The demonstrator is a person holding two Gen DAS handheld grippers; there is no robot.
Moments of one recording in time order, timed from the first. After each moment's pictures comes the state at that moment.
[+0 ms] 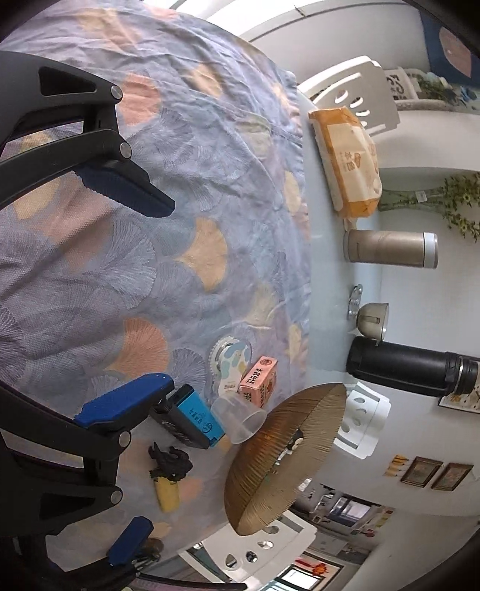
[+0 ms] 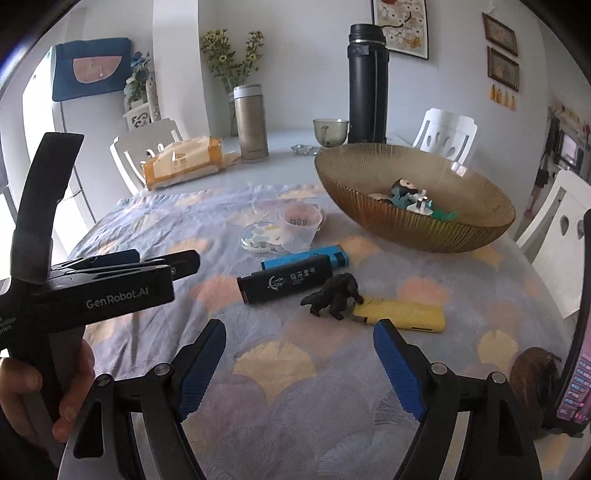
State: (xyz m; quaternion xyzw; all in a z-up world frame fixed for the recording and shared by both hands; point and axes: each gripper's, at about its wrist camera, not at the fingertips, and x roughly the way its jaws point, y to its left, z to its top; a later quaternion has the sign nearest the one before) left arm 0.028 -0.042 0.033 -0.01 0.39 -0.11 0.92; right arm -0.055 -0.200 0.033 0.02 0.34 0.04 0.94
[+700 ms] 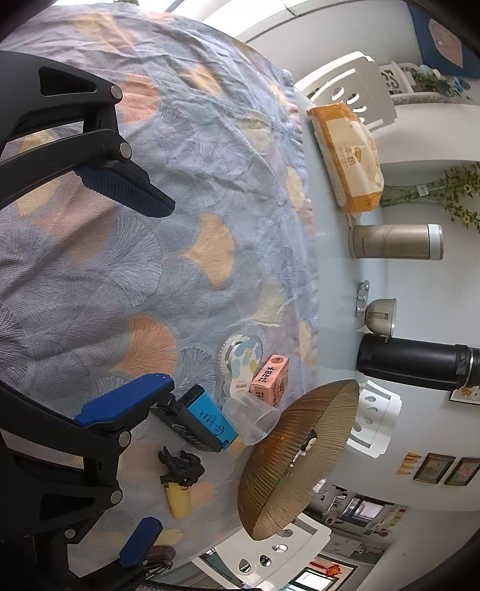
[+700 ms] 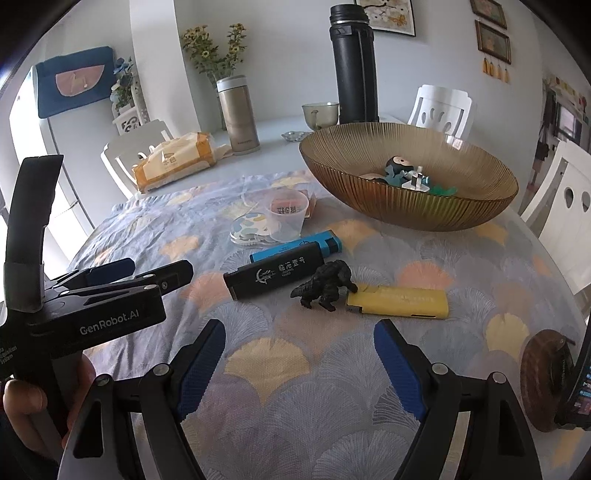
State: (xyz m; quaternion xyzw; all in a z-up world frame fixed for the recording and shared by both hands) left arm 0.028 -0.048 0.029 0.01 0.39 -0.10 0.91; right arm -0.046 -0.213 0.027 0.06 0.37 0.04 0.93
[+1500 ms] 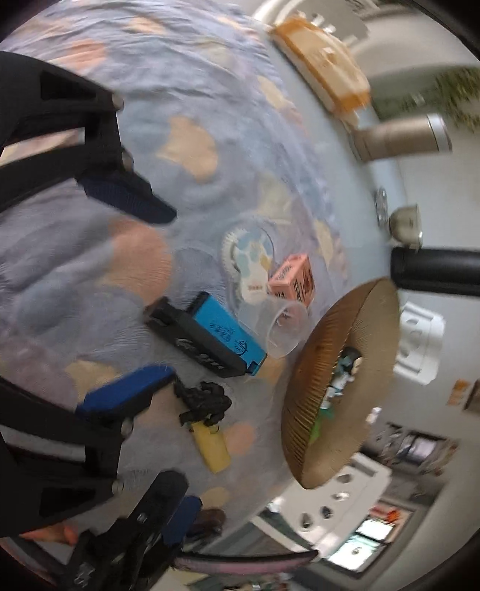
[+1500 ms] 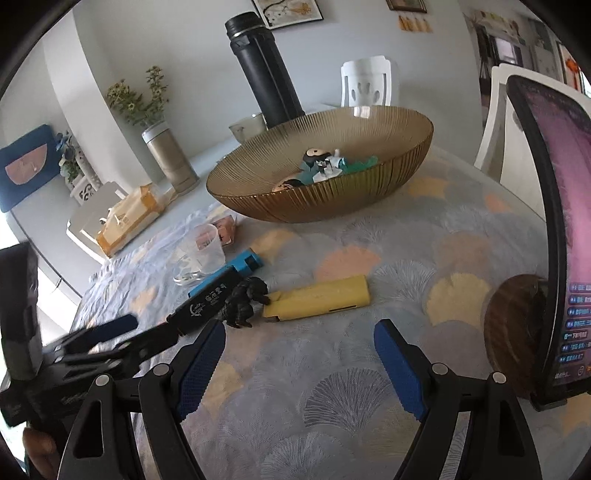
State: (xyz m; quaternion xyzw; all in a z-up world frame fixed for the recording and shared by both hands) left arm 0.049 -0.110 0.027 0.09 0.45 -0.24 0.86; right arm -0.053 -0.281 0.024 0.20 0.35 -0.03 0.91
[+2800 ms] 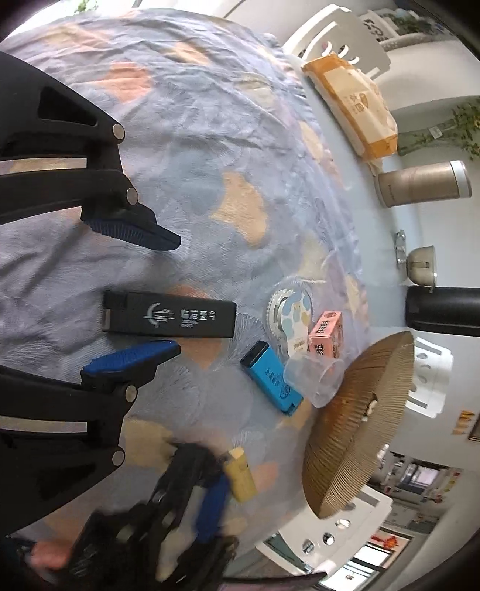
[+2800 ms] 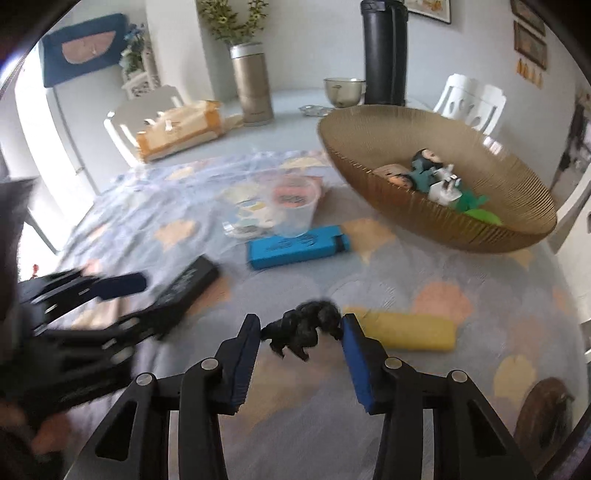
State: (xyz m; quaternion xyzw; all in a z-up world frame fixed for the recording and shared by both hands) left arm 0.033 -0.068 0.018 0.09 0.46 -0.17 0.86; right arm -0.013 -0.210 0.027 0.03 0.42 0.10 0.90
